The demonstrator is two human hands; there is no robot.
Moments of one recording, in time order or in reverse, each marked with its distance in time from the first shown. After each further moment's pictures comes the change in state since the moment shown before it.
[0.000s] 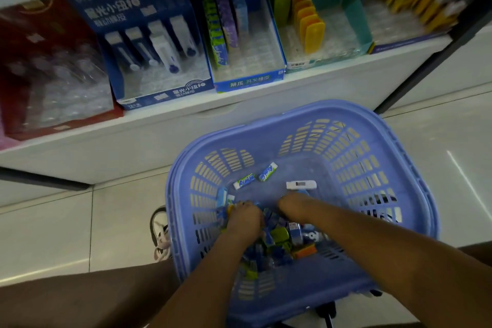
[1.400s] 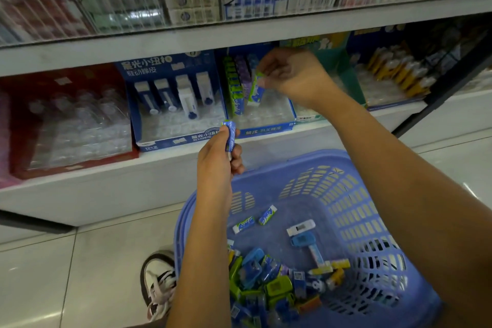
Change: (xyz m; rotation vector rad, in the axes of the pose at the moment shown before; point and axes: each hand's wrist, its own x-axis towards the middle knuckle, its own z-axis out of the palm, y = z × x) left_hand -0.081 -0.009 -0.208 -1.944 0.651 0.244; right_hand -0.112 -0.033 -0.314 0.675 1.074 -0.399
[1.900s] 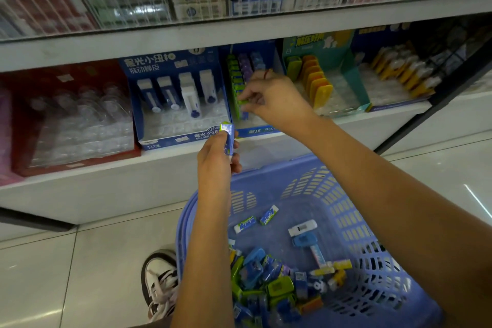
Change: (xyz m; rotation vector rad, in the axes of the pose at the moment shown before) left_hand 0.008 -0.006 -0.006 0.085 0.125 0.065; right_hand -0.018 -0.001 0.045 -0.328 -0.044 -0.216
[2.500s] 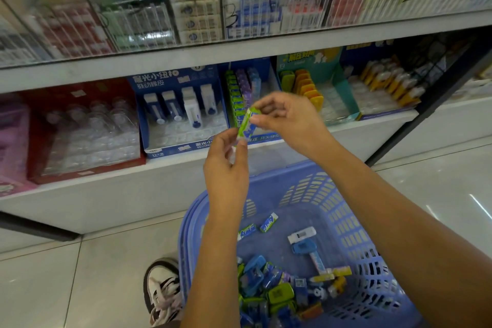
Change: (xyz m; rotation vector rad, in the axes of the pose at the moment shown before) left_hand -0.025 -0.001 0.008 0.363 -0.021 0.465; right_hand -0.042 -0.017 -0.021 0.564 0.092 0.255
